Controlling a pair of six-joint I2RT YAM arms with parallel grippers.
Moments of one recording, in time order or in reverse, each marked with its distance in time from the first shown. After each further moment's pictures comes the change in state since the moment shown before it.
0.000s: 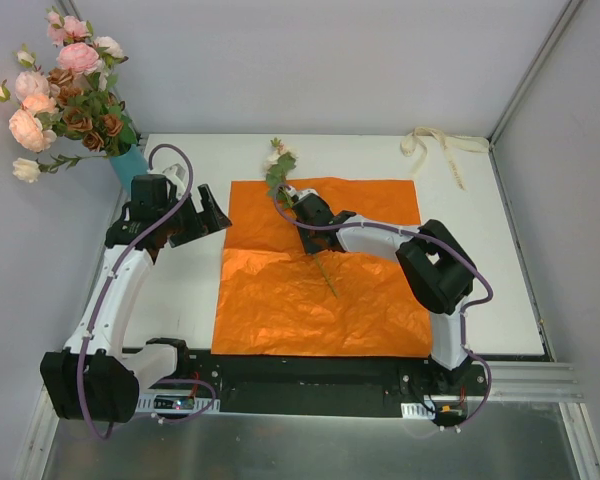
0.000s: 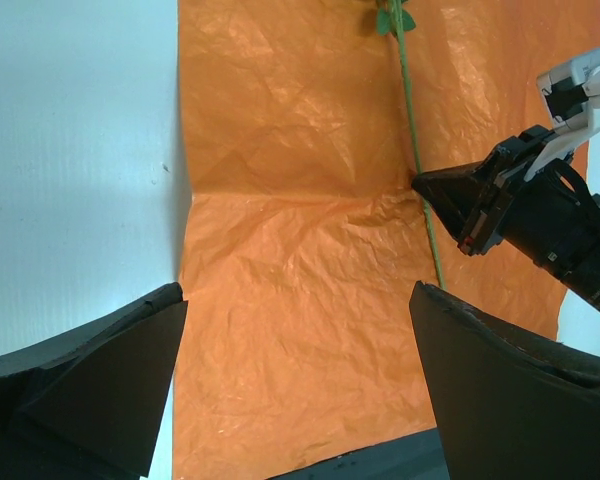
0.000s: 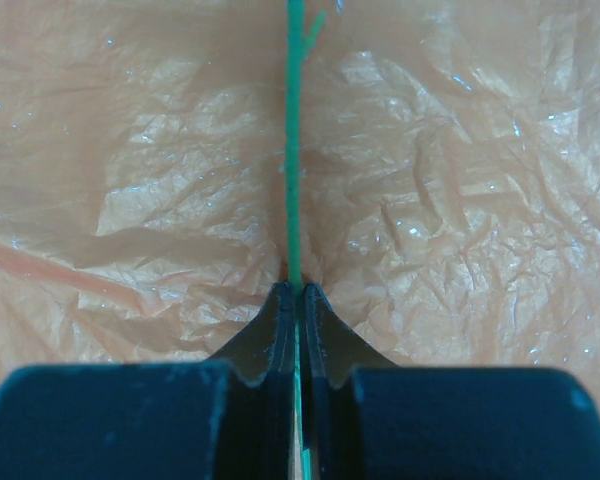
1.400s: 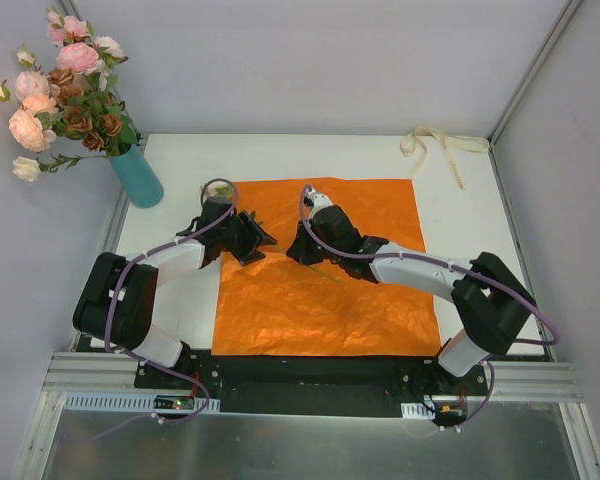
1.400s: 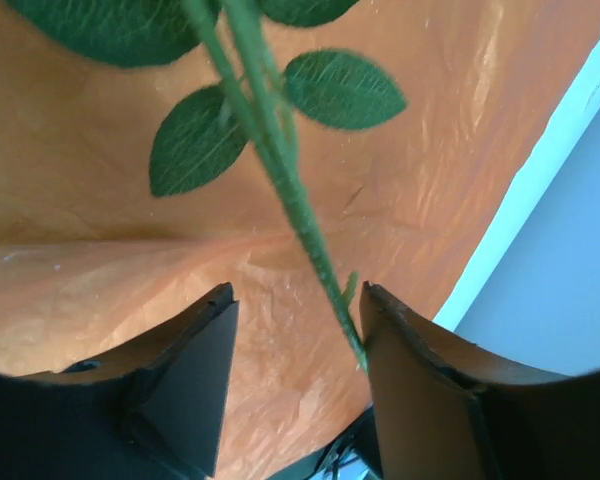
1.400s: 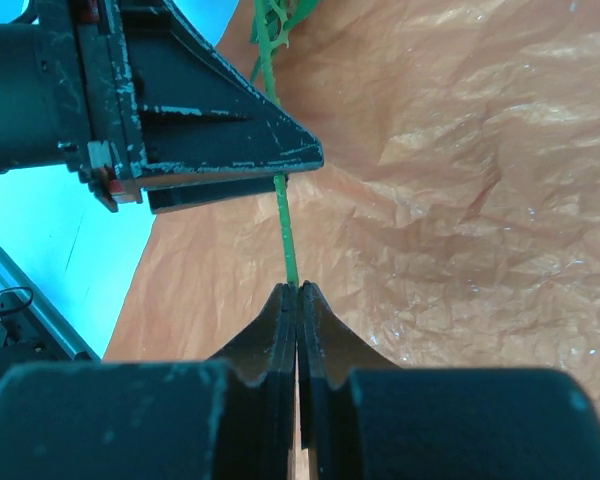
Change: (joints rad) left arm -0.270 0.423 -0.254 0.596 0.024 -0.650; right arm 0.068 -0.377 -0.346 0.364 -0.239 0.261
